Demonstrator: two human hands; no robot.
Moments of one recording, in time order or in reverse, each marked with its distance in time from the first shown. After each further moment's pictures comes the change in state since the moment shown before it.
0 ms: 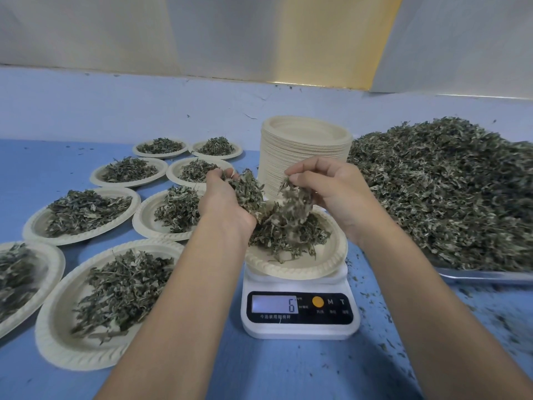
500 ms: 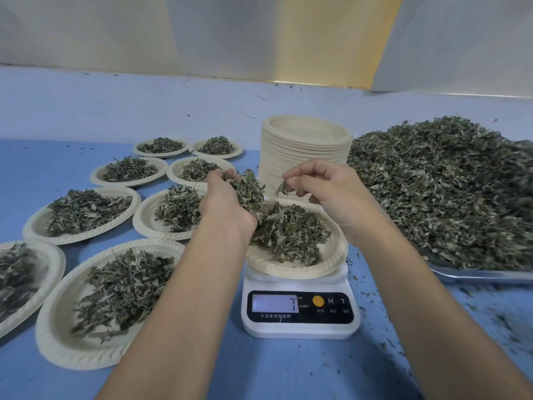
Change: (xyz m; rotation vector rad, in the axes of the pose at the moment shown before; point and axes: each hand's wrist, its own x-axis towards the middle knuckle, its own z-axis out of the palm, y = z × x) left_hand 0.004 -0.002 0.000 -0.016 -0.001 -0.002; right_hand -0.003 0.000 0.003 -0.075 0.008 -0.026
